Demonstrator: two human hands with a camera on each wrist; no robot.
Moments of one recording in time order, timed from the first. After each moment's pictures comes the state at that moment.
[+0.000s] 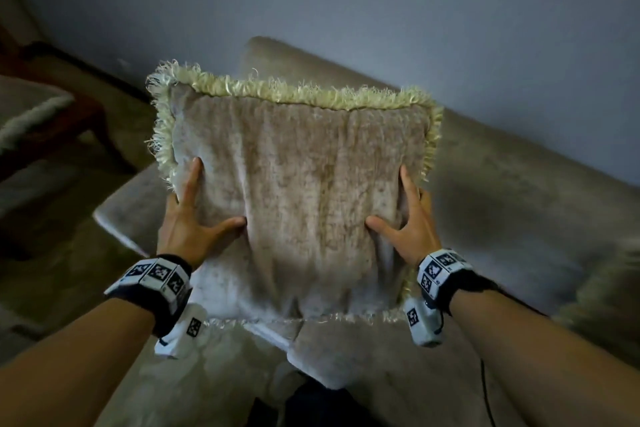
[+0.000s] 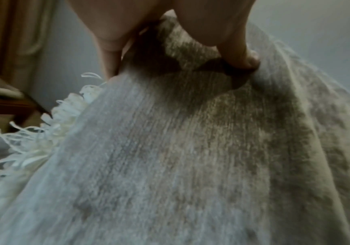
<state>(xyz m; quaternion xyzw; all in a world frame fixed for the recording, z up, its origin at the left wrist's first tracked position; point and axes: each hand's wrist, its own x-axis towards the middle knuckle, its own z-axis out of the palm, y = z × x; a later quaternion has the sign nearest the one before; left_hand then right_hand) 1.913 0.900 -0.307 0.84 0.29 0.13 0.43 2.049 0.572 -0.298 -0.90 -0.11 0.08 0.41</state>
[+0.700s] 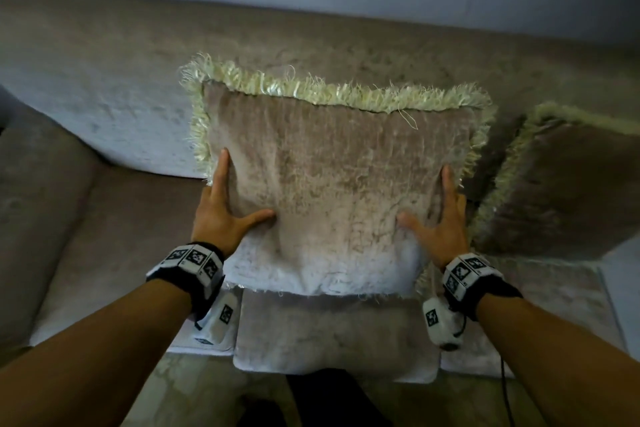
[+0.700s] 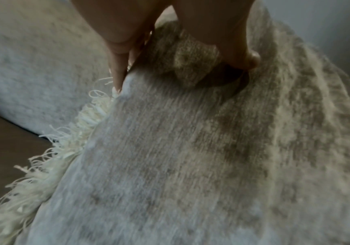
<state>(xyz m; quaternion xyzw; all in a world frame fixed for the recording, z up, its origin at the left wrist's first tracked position) 2.148 0.642 -0.425 0.87 0.08 -0.05 0.49 2.111 0.285 -0.414 -0.87 0.22 0.03 0.45</state>
